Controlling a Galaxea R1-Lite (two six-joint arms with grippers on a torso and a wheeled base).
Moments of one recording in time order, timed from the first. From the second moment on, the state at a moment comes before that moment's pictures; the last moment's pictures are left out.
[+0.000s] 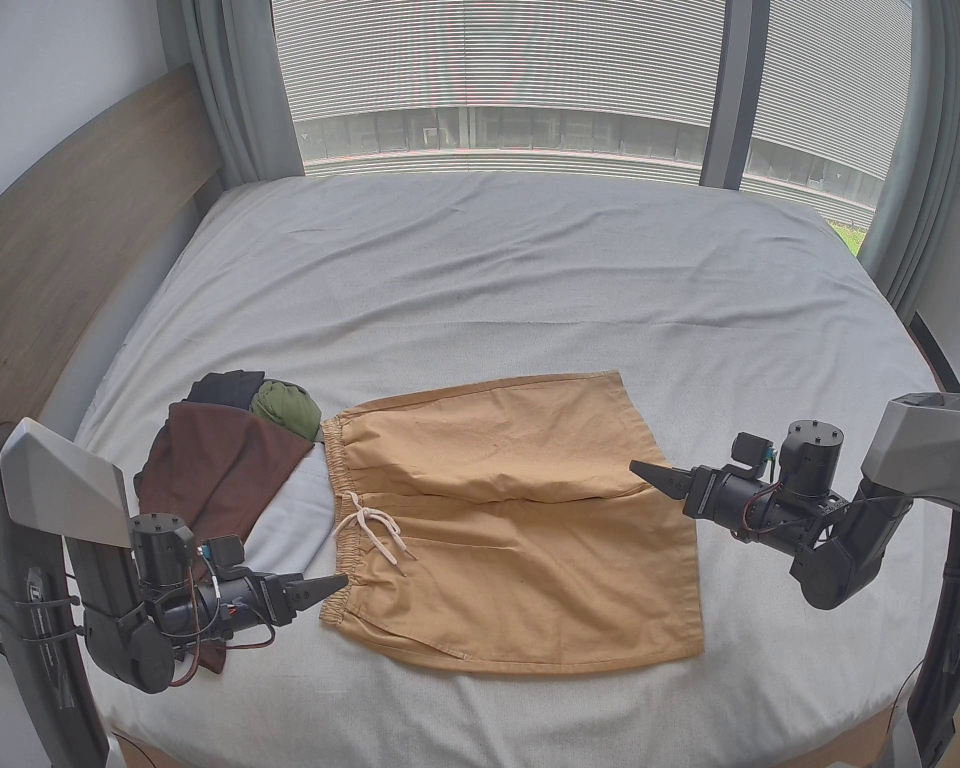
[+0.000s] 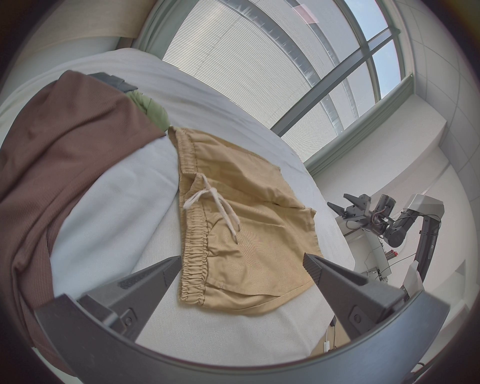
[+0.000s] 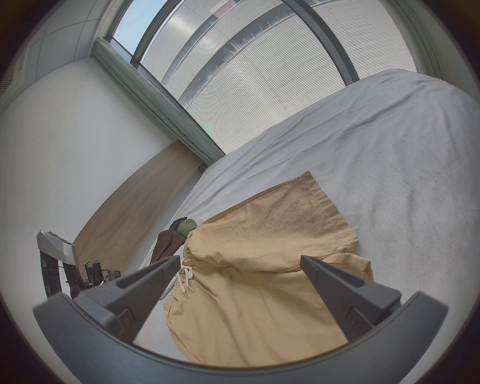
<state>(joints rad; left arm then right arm) -0.07 2.27 -0.23 -1.54 -0.61 -0.33 0.23 2.19 -0.59 -1.37 0.41 0.46</state>
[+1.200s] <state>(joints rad) -0.11 2.46 -0.29 -1.55 -0.51 -0.39 0.25 2.22 -0.59 -1.40 0.41 0.46</state>
